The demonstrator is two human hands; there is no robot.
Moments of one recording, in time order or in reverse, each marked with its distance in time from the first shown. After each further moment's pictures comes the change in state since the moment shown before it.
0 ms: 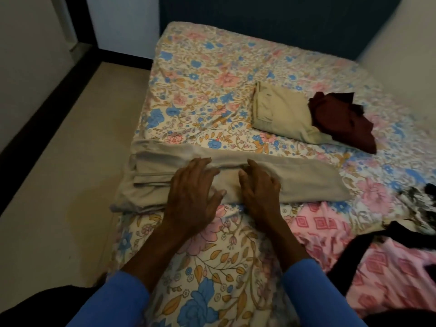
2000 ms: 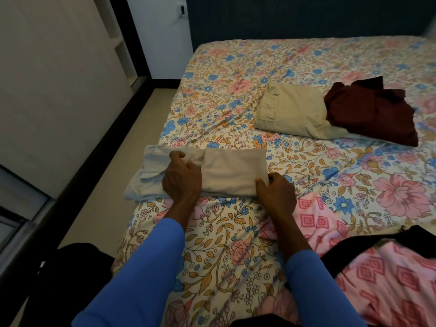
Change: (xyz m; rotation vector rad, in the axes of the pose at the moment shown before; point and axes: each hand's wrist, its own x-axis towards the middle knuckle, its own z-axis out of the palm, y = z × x) left_hand 0.051 0.059 0.031 0.070 0.368 -0.874; right_hand 0.002 0.065 -0.049 0.204 -0.112 0.428
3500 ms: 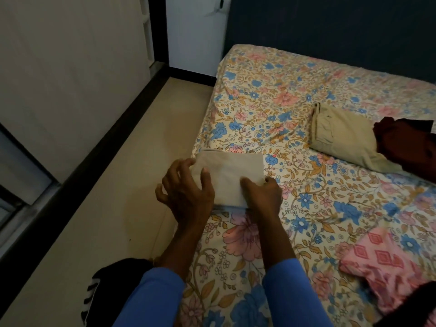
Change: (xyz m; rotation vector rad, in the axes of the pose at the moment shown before) left_hand 0.078 -0.128 -0.086 -0.102 0.030 0.053; right_hand -0.069 -0.175 0.143 0.235 -0.037 0.272
